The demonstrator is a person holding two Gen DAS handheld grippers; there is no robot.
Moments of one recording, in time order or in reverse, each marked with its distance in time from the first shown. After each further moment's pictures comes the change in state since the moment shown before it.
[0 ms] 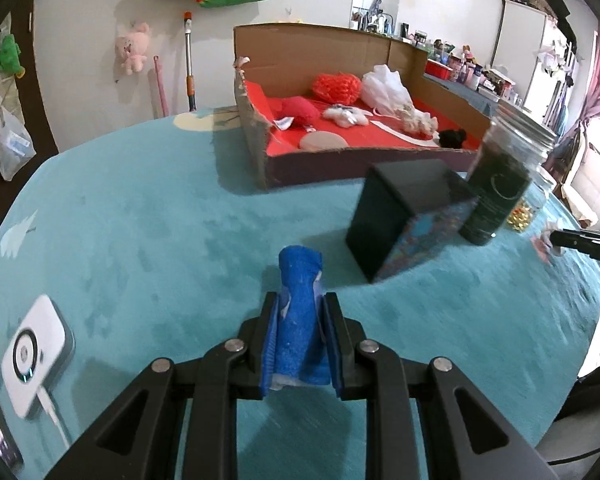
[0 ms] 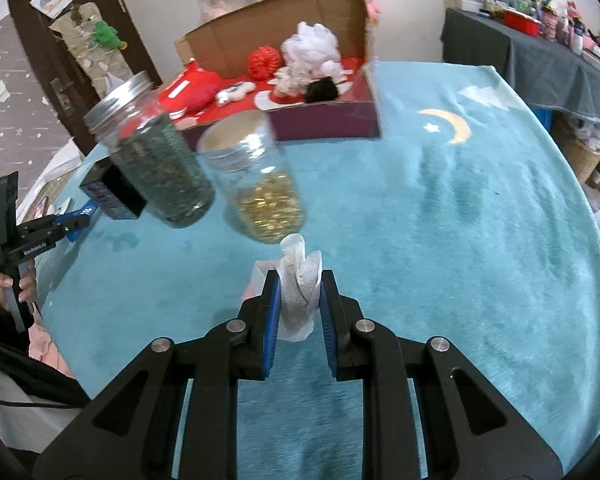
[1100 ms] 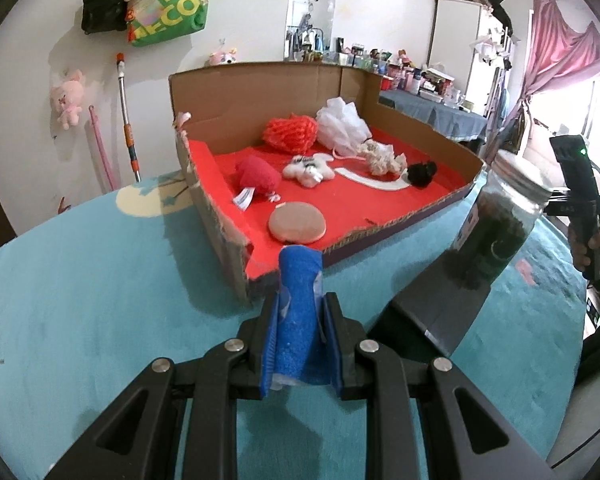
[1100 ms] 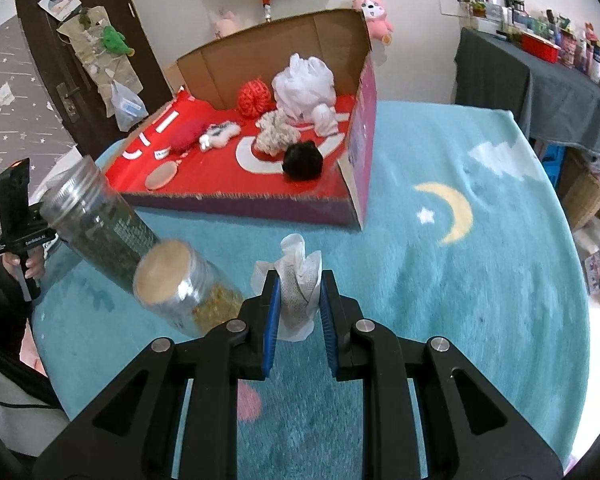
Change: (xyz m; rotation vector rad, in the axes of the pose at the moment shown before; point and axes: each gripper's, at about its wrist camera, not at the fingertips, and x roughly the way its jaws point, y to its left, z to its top) left arm 0.025 0.014 0.069 0.179 -0.093 -0.182; right arm 0.020 -0.026 0.073 -0.066 -0.042 0.040
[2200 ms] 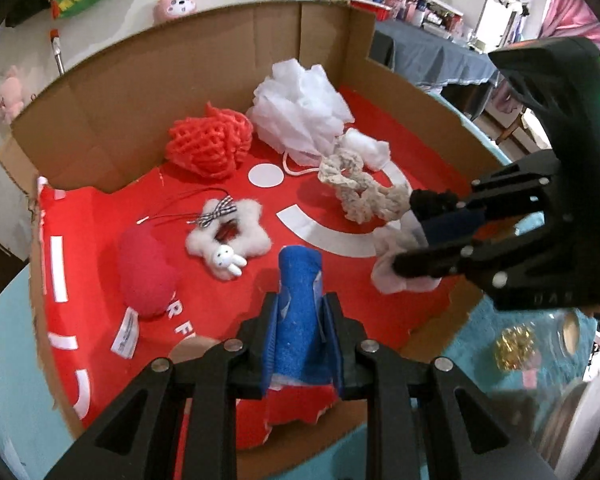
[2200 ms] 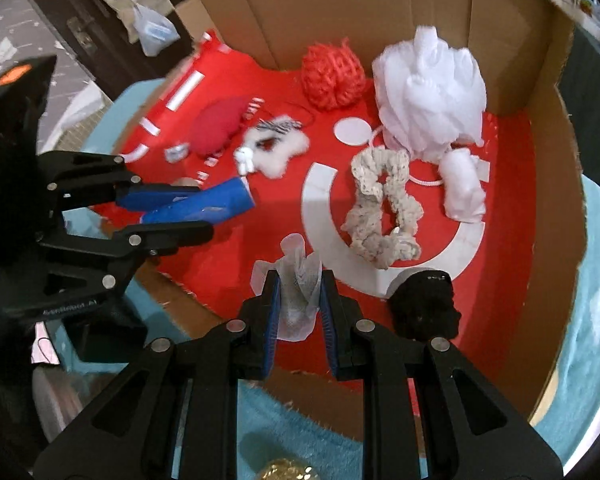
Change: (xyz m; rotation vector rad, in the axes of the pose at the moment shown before) left arm 0.140 -0.063 0.135 0.034 0.339 -0.009; right arm 0.140 0.058 0.135 -0.135 0.360 0.112
